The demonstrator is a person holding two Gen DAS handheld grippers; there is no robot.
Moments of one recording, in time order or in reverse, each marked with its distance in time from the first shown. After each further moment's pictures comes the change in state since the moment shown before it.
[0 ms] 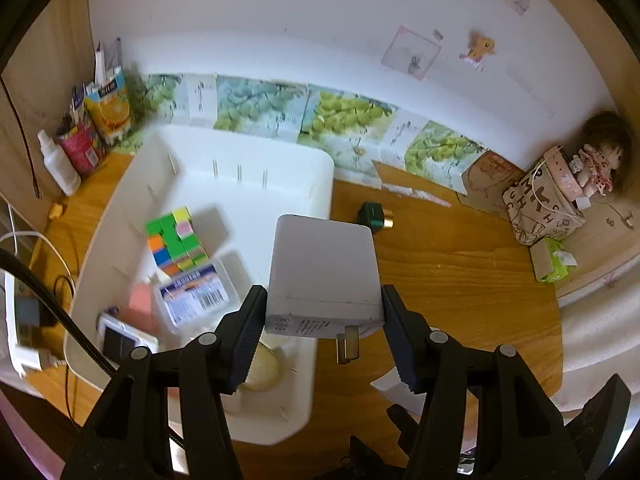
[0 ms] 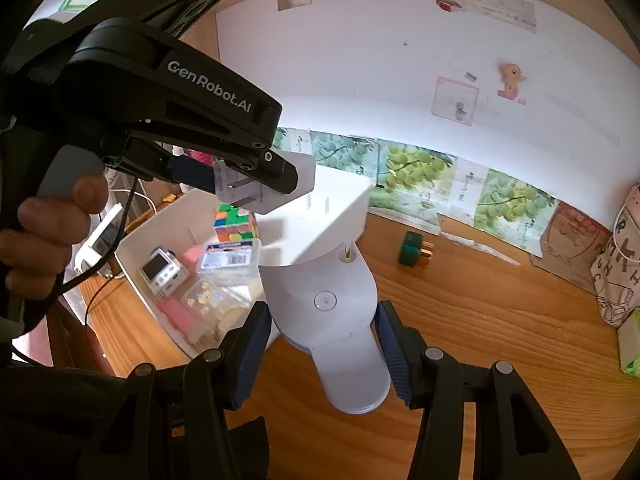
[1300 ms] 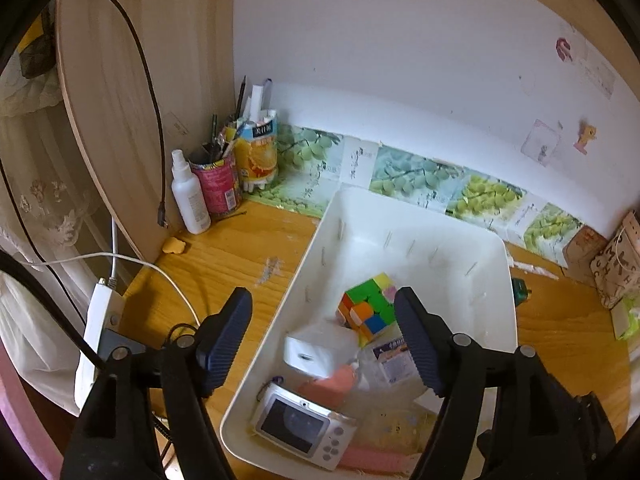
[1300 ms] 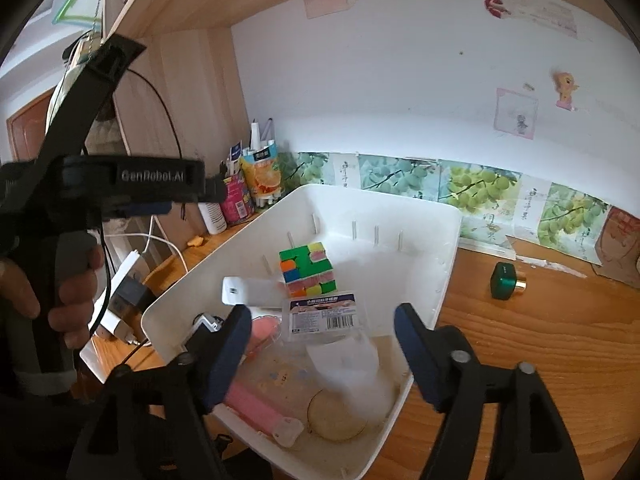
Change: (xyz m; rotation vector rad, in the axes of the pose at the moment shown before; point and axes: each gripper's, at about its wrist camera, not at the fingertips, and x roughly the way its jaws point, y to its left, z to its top) left arm -0.023 0.145 -0.013 -0.094 -0.276 0.266; right arm 0.060 0.076 0.026 0.088 -0.102 0.041
